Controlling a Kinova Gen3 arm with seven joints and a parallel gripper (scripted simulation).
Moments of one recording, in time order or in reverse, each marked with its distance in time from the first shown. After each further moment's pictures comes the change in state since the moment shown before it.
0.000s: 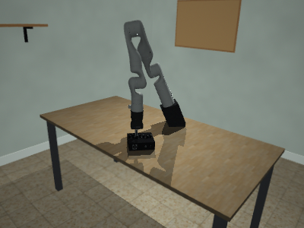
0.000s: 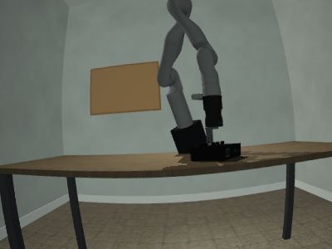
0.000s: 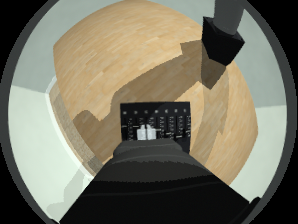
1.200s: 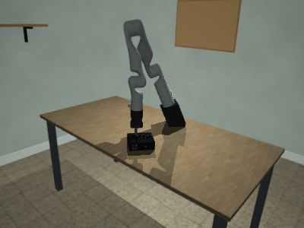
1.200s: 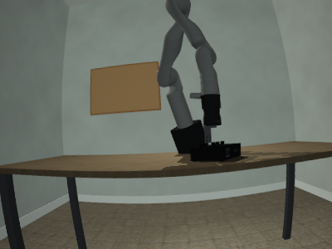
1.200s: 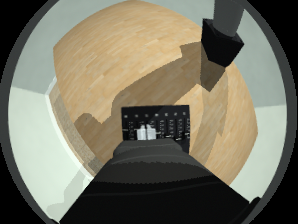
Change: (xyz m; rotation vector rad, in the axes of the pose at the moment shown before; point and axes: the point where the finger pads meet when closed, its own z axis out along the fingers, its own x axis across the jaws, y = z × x) arm -0.001 -0.007 -0.005 0.008 0.000 0.006
